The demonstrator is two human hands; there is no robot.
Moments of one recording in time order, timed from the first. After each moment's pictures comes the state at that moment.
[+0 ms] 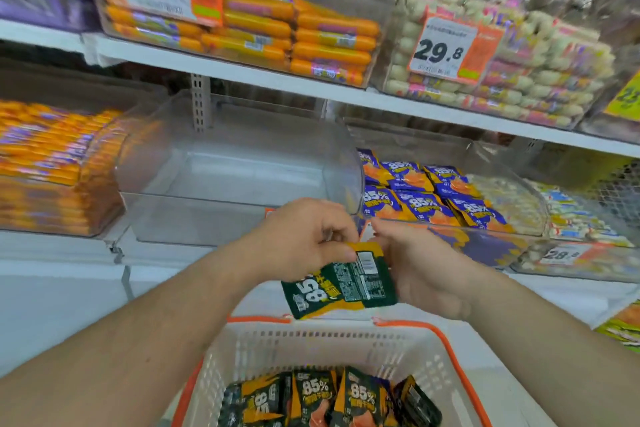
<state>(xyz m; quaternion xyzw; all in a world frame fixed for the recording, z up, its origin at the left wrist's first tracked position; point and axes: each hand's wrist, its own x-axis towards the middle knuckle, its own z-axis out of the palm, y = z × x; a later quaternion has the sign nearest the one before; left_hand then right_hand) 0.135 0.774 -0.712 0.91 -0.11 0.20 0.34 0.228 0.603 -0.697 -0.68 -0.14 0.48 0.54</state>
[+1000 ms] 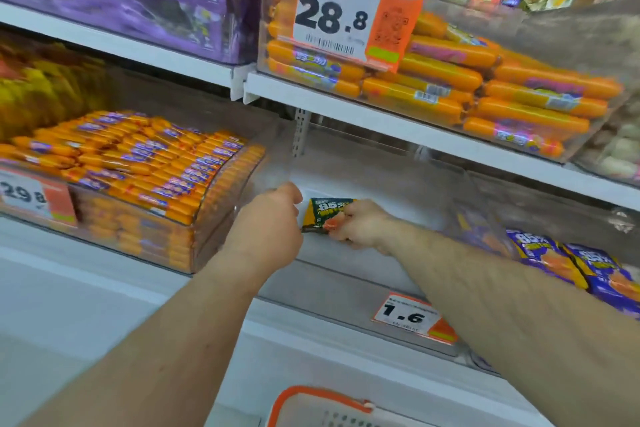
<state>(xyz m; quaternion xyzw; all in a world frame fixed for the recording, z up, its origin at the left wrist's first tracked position) 0.104 0.948 -0.727 0.86 0.38 0.23 0.27 0.291 0.902 -0.745 -0.85 -0.41 0.24 0.22</state>
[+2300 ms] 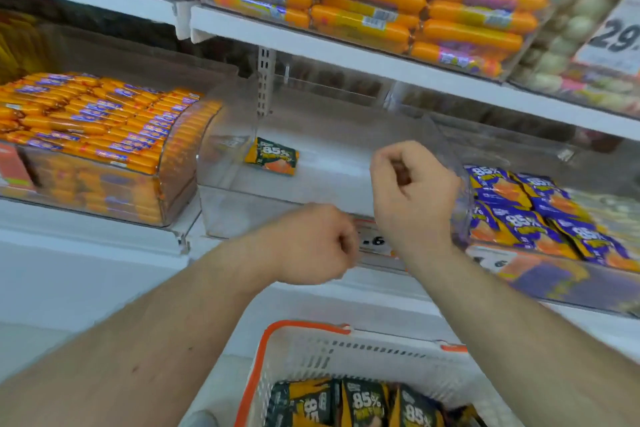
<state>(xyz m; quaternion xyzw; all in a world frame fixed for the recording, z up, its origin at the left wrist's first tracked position) 0.101 0.855 -0.720 0.94 0.09 0.03 0.32 0.214 0.768 -0.719 -0.67 -0.43 -0.23 0.56</state>
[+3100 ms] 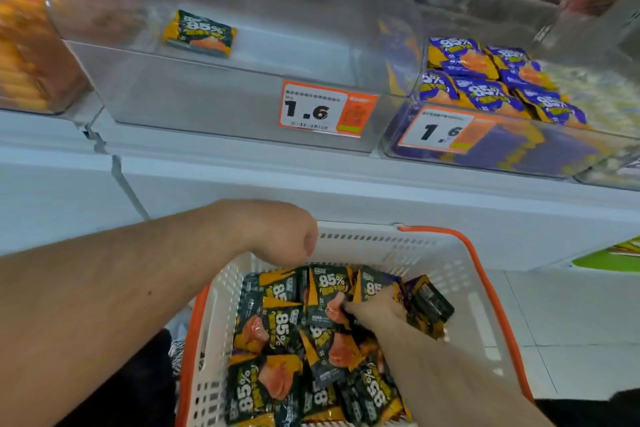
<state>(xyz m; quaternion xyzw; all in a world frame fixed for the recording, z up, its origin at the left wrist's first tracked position) 0.122 0.791 -0.831 0.94 0.03 -0.31 0.16 0.215 0.585 -1.035 -0.93 0.11 0.35 0.05</state>
